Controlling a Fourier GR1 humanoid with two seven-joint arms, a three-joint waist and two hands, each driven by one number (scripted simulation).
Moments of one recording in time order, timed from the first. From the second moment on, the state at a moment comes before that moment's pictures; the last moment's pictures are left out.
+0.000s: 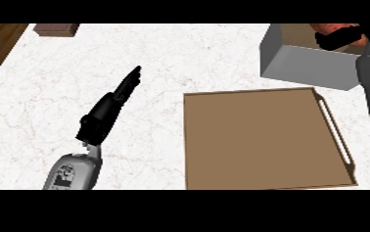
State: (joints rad) left arm -0.20 0.06 -0.08 -1.55 -0.16 -0.19 0.09; right arm -0.83 -0.47 -0.19 -1.02 0.92 0.03 0.18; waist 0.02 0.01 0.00
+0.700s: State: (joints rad) left arm -0.22 0.07 -0.06 -1.52 -0.15 -0.21 0.07; right arm -0.92 -0.44 -0.42 -0.65 0.70 -0.10 -0.03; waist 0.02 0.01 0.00
